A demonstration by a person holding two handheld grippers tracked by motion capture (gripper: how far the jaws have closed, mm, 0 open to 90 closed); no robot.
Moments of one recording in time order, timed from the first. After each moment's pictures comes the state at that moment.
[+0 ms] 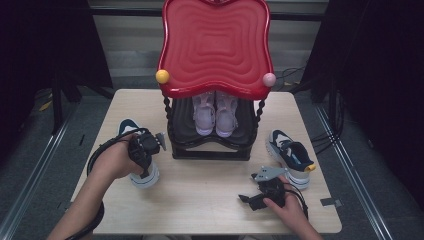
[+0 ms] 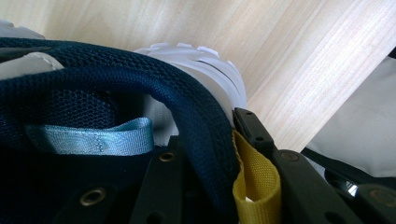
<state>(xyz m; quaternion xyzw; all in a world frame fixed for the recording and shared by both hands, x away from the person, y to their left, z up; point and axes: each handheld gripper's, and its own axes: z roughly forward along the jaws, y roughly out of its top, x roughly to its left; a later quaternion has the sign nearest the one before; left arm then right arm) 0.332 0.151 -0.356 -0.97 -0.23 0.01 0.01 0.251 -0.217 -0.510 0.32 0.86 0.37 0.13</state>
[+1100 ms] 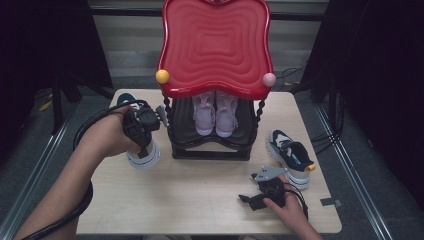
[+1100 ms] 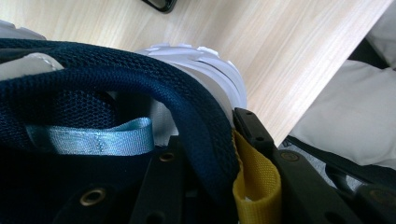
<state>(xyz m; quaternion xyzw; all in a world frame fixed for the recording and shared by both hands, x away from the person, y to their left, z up) 0.332 0.137 -0.267 -0.98 -0.21 -0.02 0.00 0.251 -0.217 -0.510 0.33 0.86 0.37 0.12</state>
